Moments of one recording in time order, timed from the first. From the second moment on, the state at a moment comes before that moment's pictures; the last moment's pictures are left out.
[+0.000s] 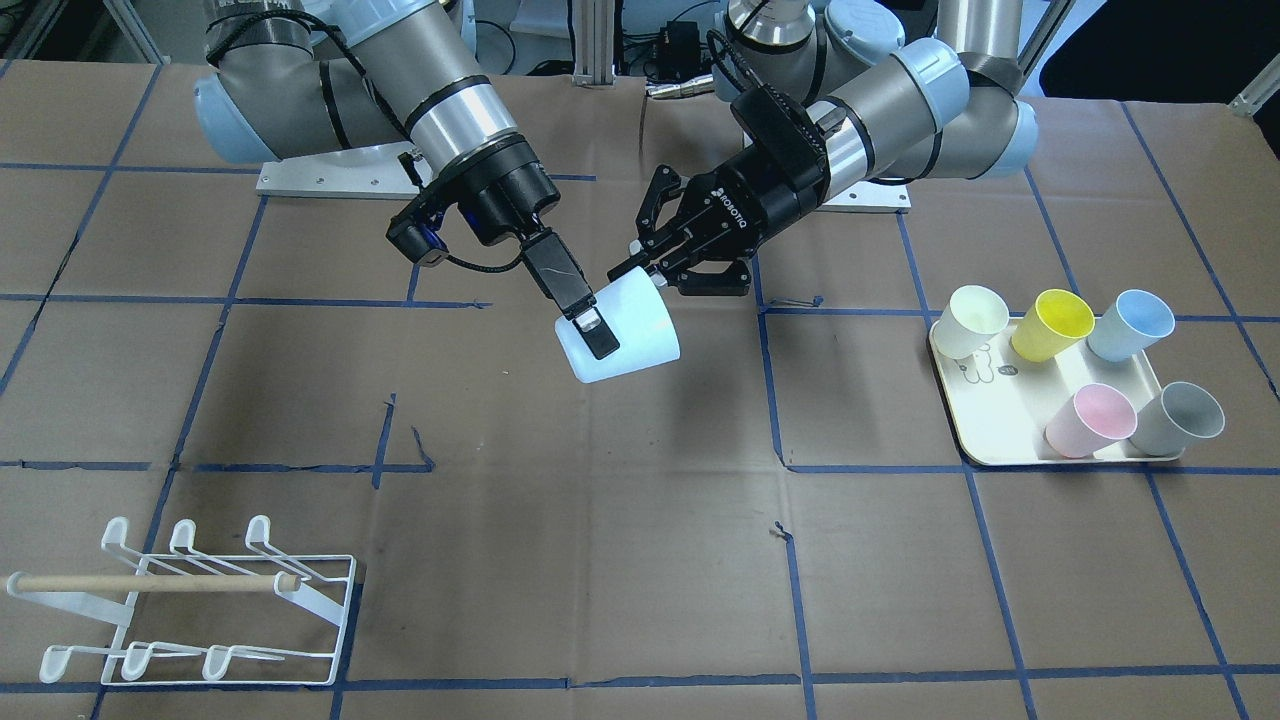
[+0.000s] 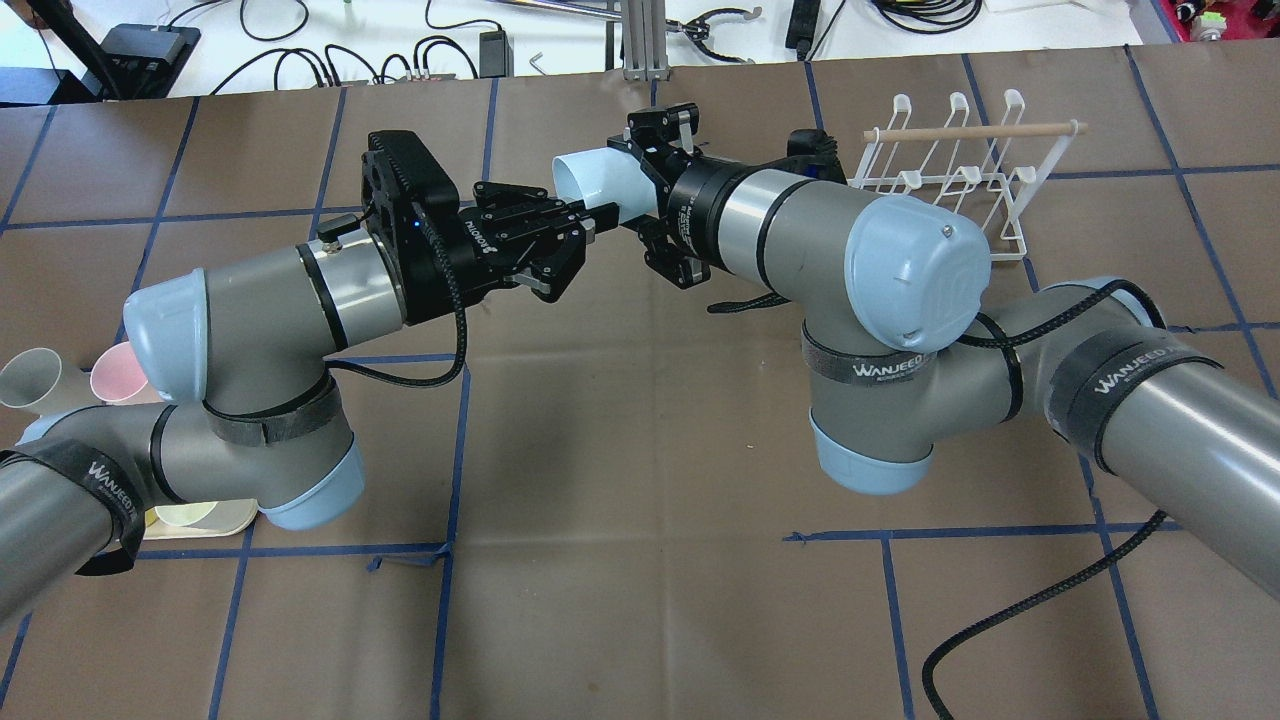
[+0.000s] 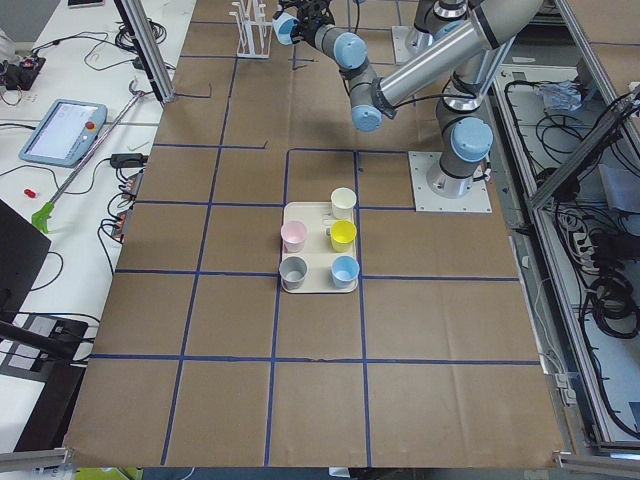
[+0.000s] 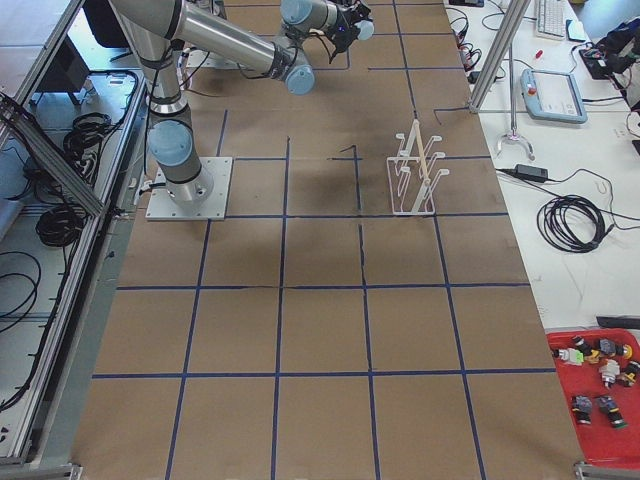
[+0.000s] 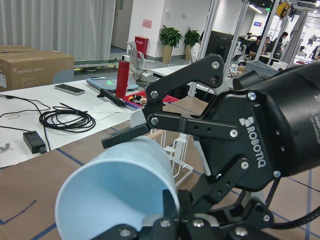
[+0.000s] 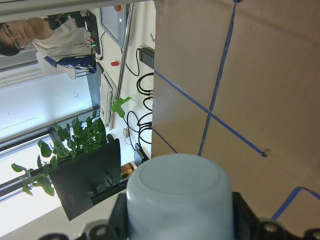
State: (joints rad) left arm -1.53 -1.67 -2.23 0.19 0.55 0.31; right arm 1.83 -1.43 2.04 -3.18 -1.19 1.67
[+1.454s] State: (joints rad) left arm -1.38 -1.64 -2.23 0.15 0.55 0.27; right arm 1.72 -1.41 1.98 -3.18 -1.19 1.49
